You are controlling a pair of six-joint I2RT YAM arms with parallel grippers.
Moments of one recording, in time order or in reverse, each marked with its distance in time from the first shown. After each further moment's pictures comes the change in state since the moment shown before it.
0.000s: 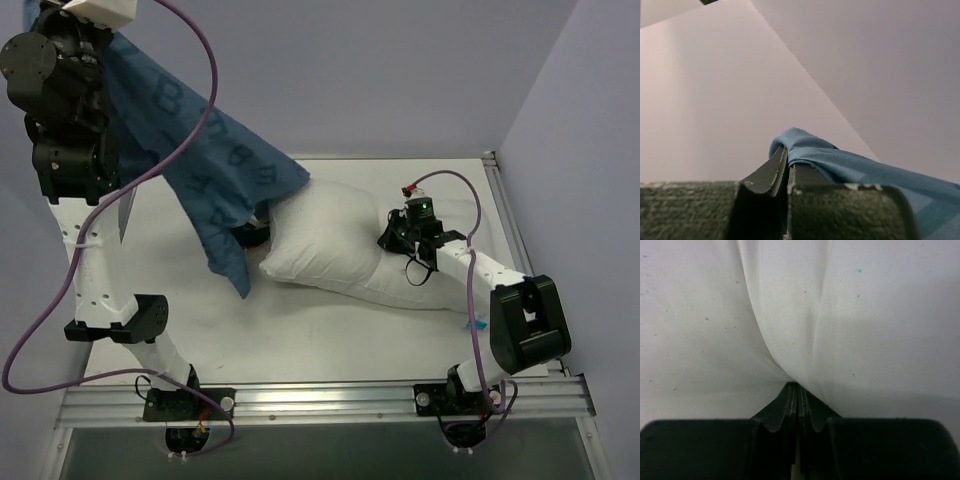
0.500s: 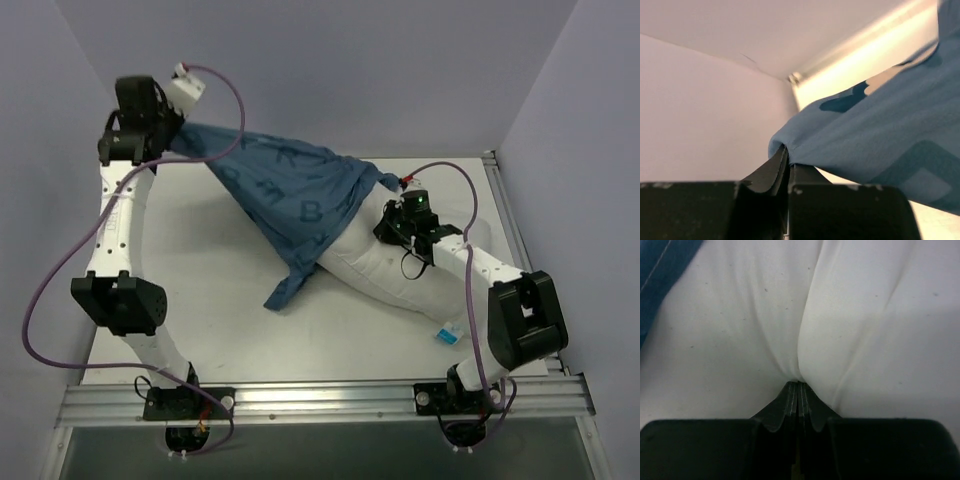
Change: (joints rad) left arm 0.081 0.037 -0.727 -0.200 0.182 -0.171; right arm 0.037 0.032 0.061 0.027 0.026 0.008
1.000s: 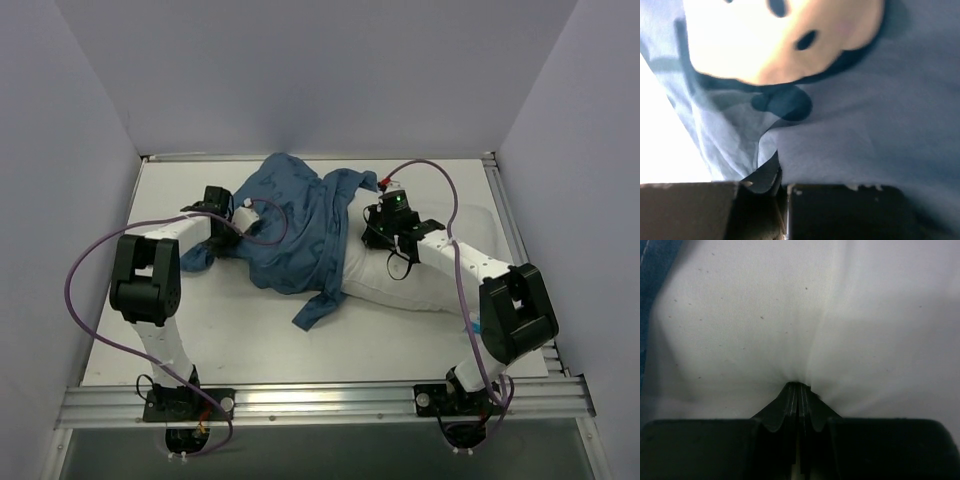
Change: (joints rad) left arm -0.157 0.113 -0.745 0.179 0.037 0.004; right arm 0.106 0.059 0.104 -0.128 0.084 -0.023
